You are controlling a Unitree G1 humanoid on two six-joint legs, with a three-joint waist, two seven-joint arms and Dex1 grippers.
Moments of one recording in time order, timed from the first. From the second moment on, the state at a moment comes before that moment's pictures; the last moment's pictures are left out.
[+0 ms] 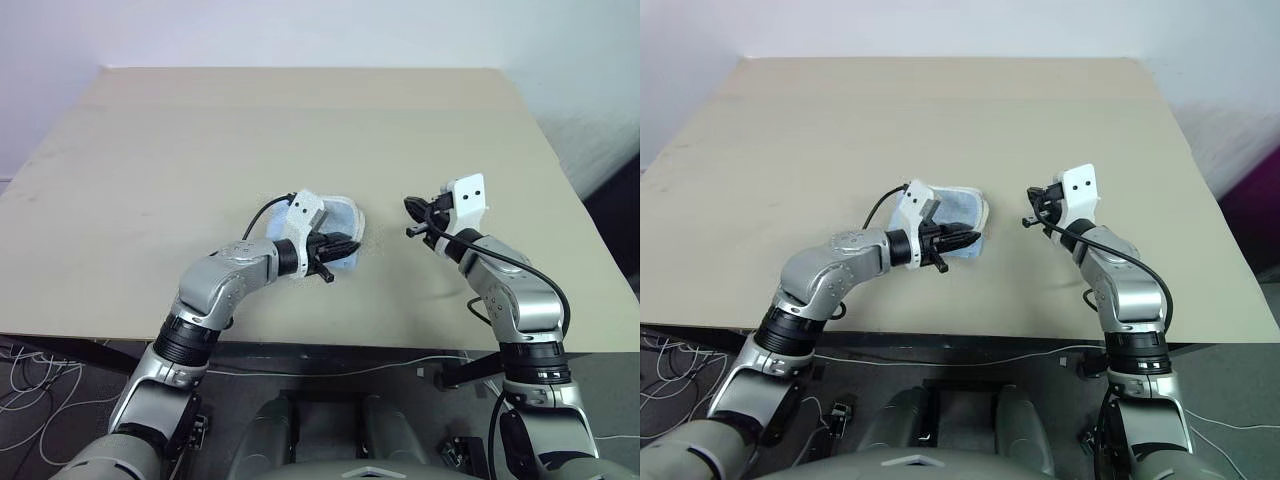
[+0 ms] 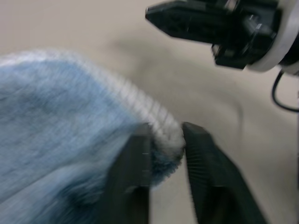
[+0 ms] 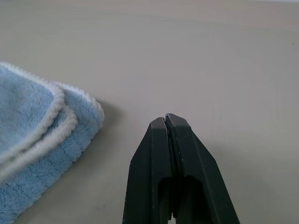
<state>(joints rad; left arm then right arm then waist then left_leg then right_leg) -0.59 0.31 -0.20 -0.10 -0.58 0.82 -0.54 -0.43 -0.37 -0.09 -0.05 0.31 0.52 0.38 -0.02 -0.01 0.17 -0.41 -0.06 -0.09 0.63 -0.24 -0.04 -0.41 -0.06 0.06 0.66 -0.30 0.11</state>
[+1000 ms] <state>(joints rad) -0.51 0.37 -0.12 0.17 -0.28 0.48 -0.59 -0.51 -0.21 0.21 0.09 0.22 0.57 0.47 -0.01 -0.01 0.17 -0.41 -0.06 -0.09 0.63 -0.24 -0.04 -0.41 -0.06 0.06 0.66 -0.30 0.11</state>
